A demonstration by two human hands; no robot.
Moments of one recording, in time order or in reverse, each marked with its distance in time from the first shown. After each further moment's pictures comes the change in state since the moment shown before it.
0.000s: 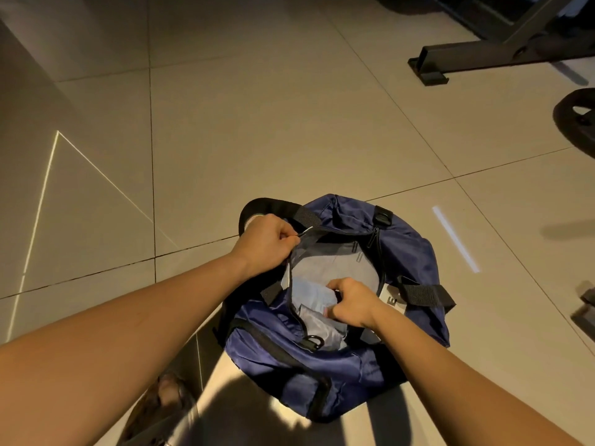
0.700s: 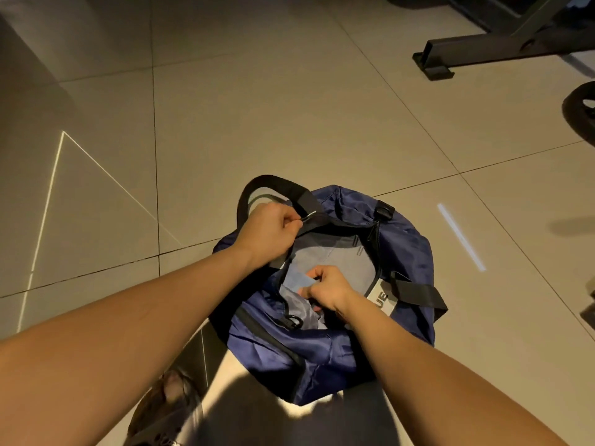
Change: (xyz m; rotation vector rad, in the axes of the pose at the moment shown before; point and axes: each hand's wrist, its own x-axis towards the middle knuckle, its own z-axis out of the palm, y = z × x) left_hand 0.010 -0.001 -0.001 0.038 0.103 0.043; right_hand 0.036 -0.033 0.034 0.573 0.104 0.119
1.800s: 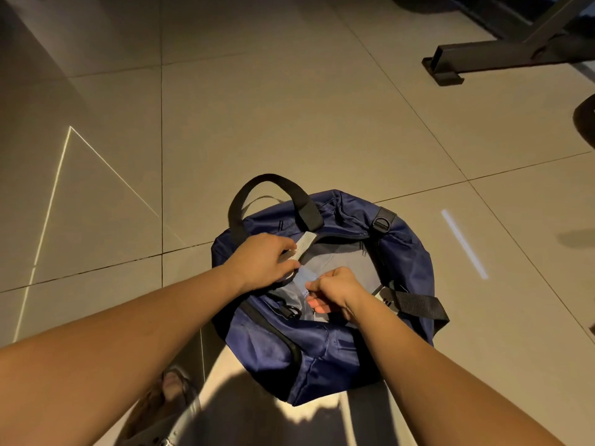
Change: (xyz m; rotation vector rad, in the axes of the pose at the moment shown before) left_hand -0.023 -0.041 0.009 0.281 -0.288 0.080; right_hand 0.000 -0.011 -0.006 0.185 -0.025 0.159
